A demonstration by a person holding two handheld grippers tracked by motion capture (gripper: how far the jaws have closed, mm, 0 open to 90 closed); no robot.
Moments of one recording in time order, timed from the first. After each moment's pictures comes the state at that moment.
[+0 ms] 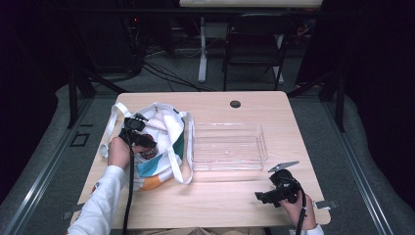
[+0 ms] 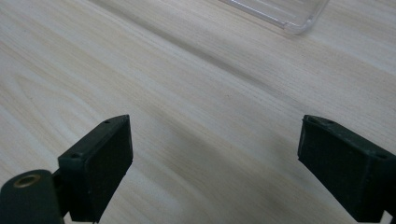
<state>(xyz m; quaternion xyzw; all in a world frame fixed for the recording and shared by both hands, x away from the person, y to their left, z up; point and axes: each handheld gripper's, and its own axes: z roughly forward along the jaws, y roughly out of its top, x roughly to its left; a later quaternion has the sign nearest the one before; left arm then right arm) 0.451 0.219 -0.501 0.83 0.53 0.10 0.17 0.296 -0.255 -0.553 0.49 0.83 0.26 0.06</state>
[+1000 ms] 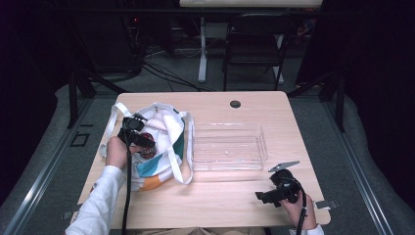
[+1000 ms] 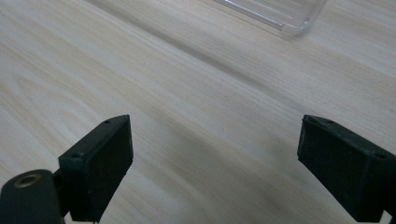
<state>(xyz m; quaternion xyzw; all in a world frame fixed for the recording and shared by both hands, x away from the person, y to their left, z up) 0.448 0.222 -0.493 0.83 0.52 0.11 0.18 0.295 -0.256 -0.552 0.48 0.83 0.26 0.07</state>
